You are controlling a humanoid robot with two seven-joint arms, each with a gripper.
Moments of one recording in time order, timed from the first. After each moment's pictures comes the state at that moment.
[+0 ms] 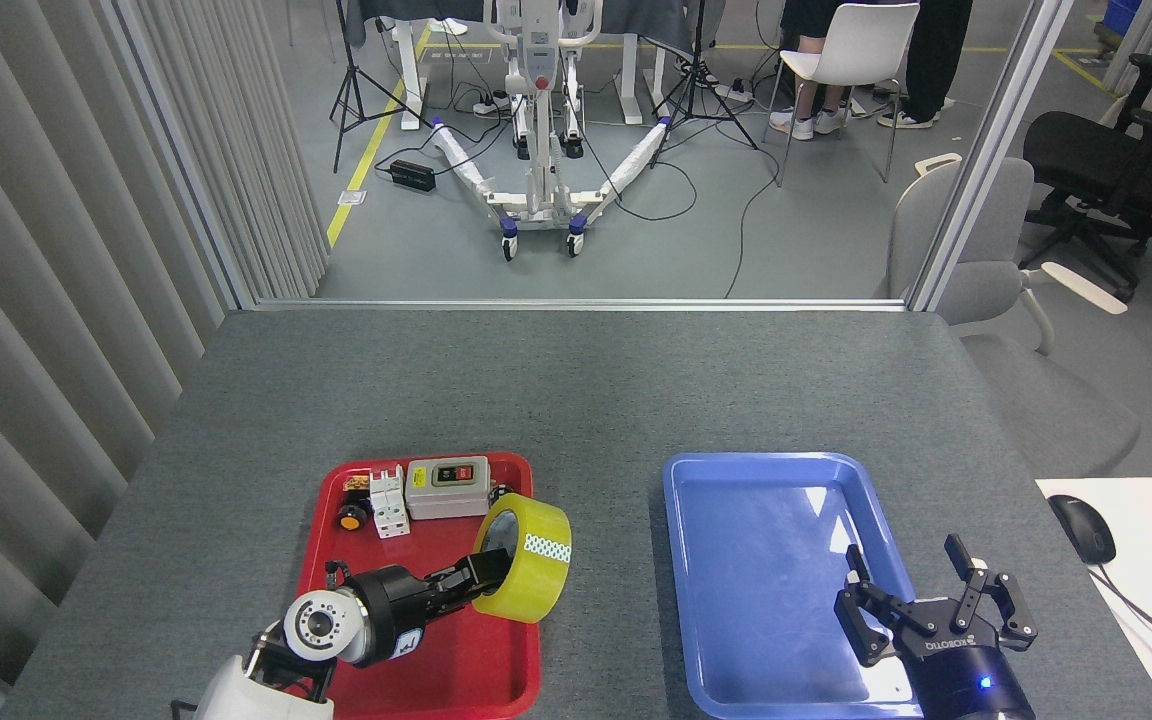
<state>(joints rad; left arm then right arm) -0.26 0.04 -0.09 -1.41 -0.46 -0.01 -0.97 0.10 -0.27 0.07 -1.64 1.33 0.04 -0.03</state>
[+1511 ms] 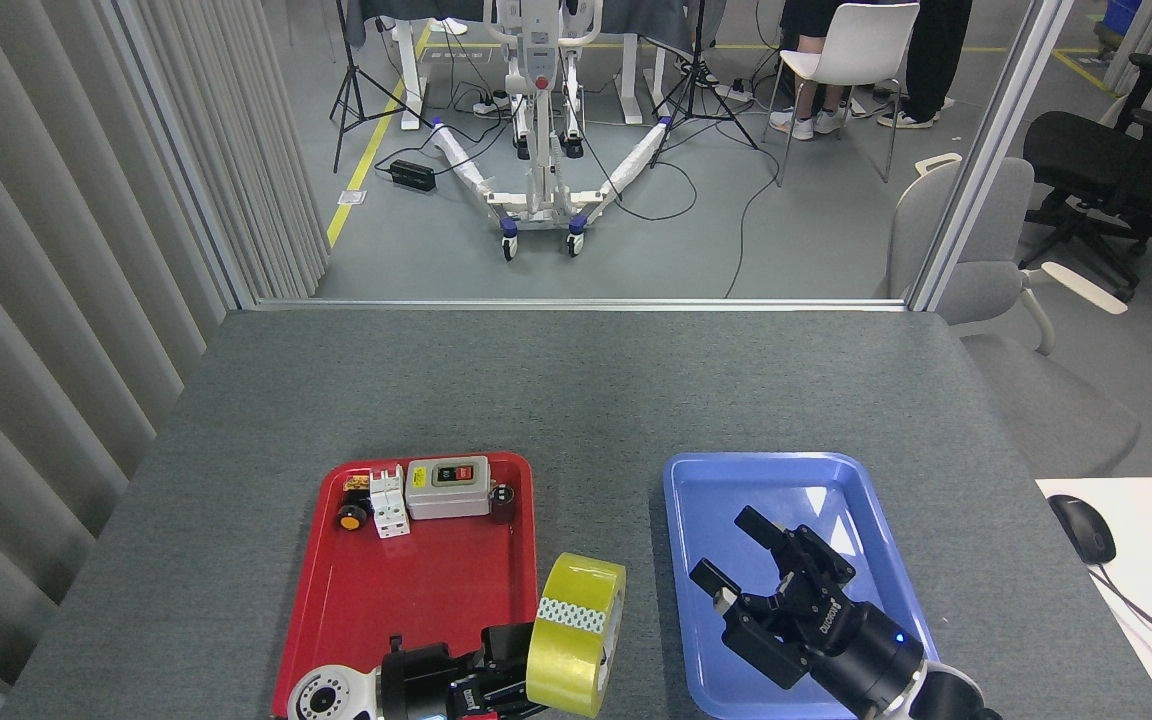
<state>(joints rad) -0.12 0.03 -0.20 -1.46 0.11 -0.07 -1.15 -0.06 -0.19 0.10 -1.51 0.84 -0.79 0.08</state>
